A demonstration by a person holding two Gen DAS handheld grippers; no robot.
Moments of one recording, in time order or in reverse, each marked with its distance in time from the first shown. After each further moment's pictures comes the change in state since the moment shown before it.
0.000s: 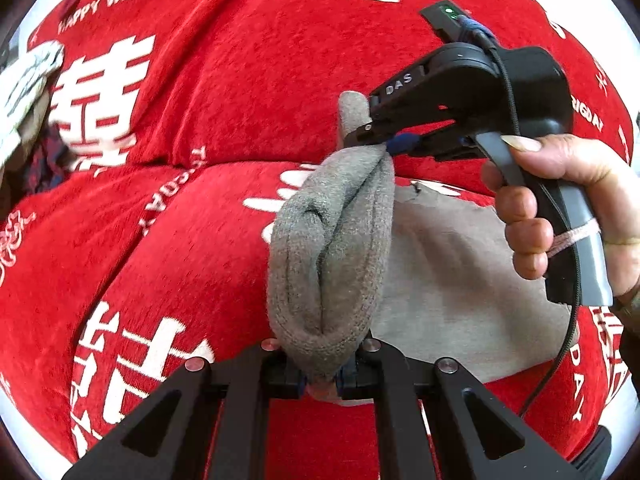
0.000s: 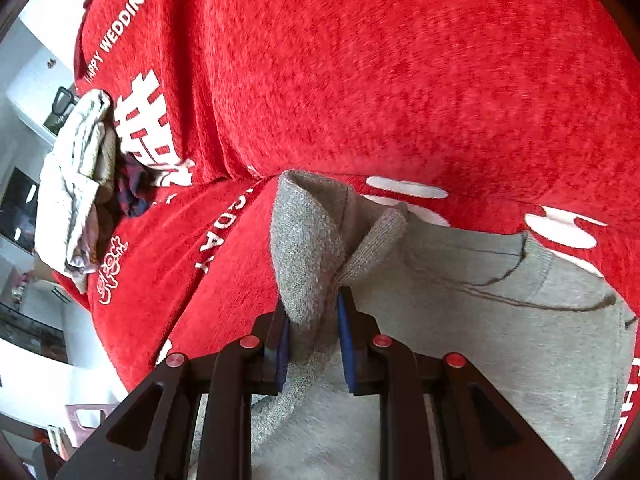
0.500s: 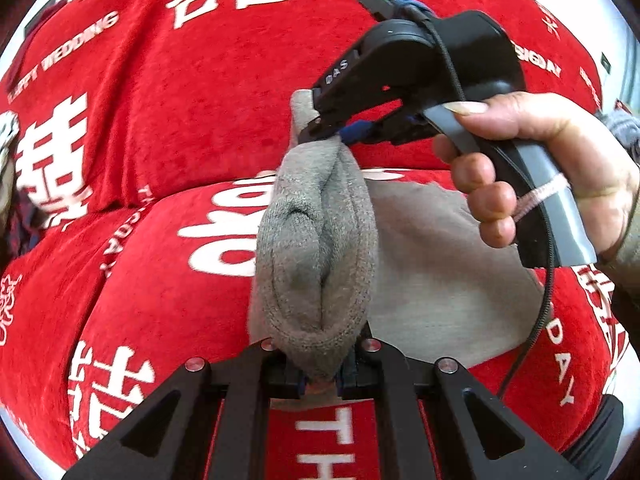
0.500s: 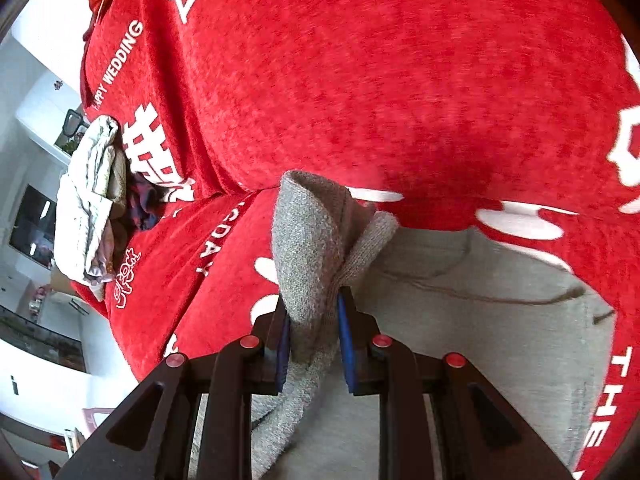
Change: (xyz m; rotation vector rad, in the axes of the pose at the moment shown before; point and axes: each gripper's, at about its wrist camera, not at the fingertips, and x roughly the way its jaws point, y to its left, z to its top) left arm -0.003 -0.092 0.005 0.188 0.013 -0.035; right arm -0.045 -0.062 -0.004 0.046 -0.022 0.049
